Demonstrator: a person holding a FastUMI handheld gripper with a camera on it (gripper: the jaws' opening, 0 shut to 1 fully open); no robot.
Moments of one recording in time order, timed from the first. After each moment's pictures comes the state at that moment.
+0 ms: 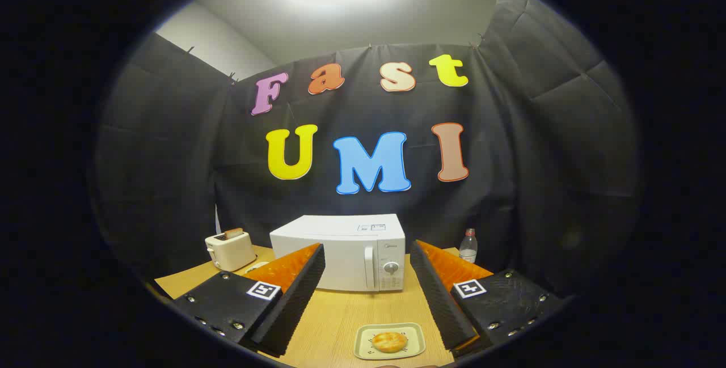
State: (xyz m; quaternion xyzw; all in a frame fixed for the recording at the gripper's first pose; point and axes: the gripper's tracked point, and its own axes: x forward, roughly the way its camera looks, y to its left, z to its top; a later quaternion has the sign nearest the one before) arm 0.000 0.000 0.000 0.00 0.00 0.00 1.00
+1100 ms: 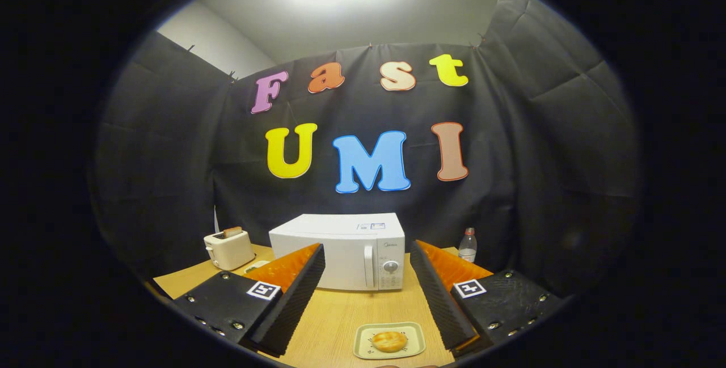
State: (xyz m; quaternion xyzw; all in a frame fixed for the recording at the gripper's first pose) arm 0.000 0.004 -0.004 0.00 0.00 0.00 1.00
